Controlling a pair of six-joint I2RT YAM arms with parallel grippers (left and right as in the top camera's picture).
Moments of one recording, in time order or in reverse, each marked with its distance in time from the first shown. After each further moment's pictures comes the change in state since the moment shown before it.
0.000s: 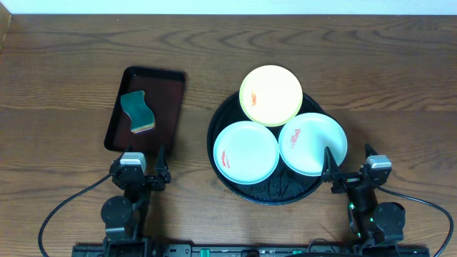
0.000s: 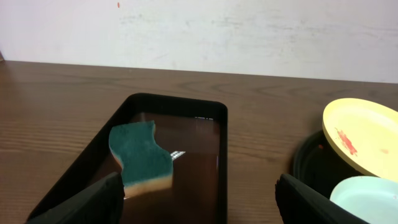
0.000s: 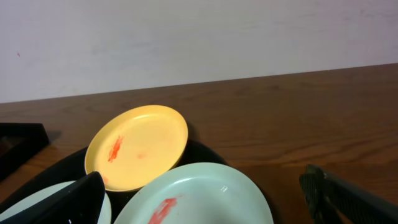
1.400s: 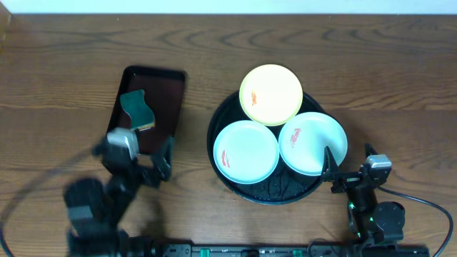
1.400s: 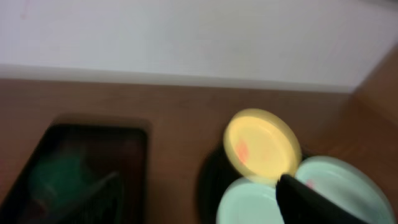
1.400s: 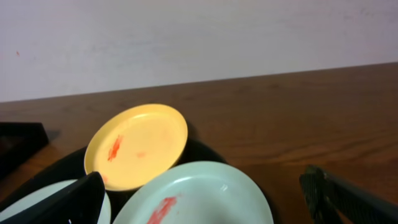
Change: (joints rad) left arm 0.047 0.367 0.578 -0.334 0.322 -0.065; right arm 0.000 0.005 -0.001 0.003 0.000 0.000
